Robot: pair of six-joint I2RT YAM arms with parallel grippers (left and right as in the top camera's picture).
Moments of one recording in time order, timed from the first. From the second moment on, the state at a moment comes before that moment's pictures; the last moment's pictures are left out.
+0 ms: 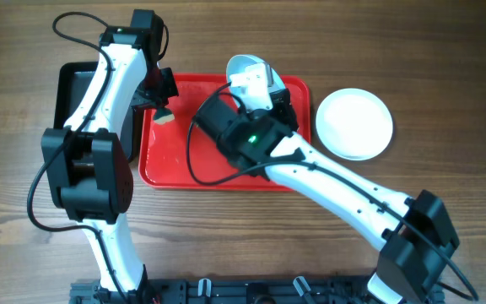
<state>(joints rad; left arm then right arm) -0.12 2.10 1.78 -1.19 -0.05 -0.40 0.89 1.79 1.48 -0.86 1.15 0.43</state>
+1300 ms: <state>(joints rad) -0.12 2.10 1.78 -1.19 -0.05 -0.40 0.45 1.77 1.48 -0.87 0.13 0.39</state>
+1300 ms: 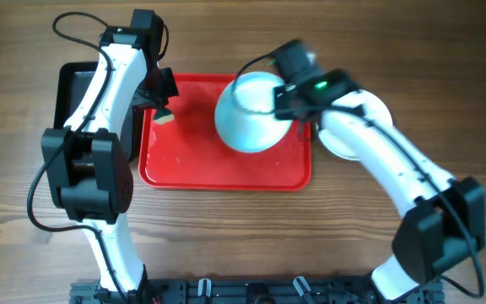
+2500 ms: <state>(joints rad) -0.04 2.06 1.83 -1.23 -0.05 -0.38 -0.26 1.74 1.10 -0.69 -0.12 0.31</state>
